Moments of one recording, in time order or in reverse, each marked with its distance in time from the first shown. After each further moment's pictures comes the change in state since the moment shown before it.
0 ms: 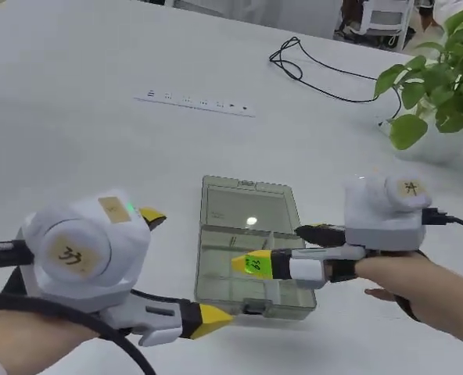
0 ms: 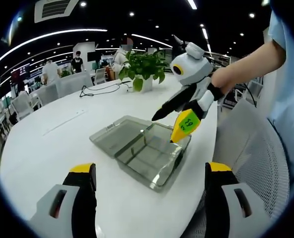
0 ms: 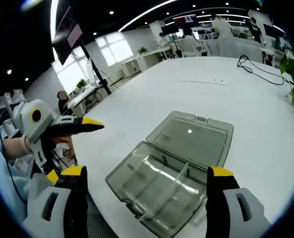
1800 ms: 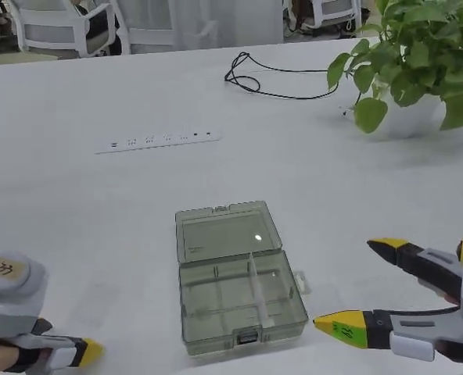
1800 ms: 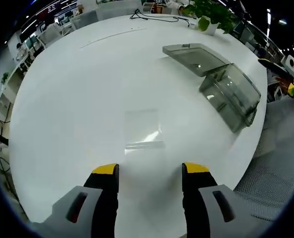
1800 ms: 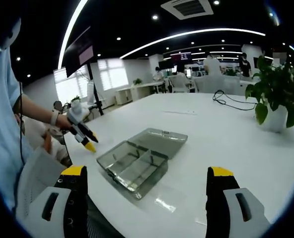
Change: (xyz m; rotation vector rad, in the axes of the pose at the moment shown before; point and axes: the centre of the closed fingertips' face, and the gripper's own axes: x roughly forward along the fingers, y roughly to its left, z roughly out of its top) left arm -0.038 0.110 -0.135 -0.333 0.579 0.258; right arm -0.111 -0.033 -0.030 -0.120 -0.268 -0.143
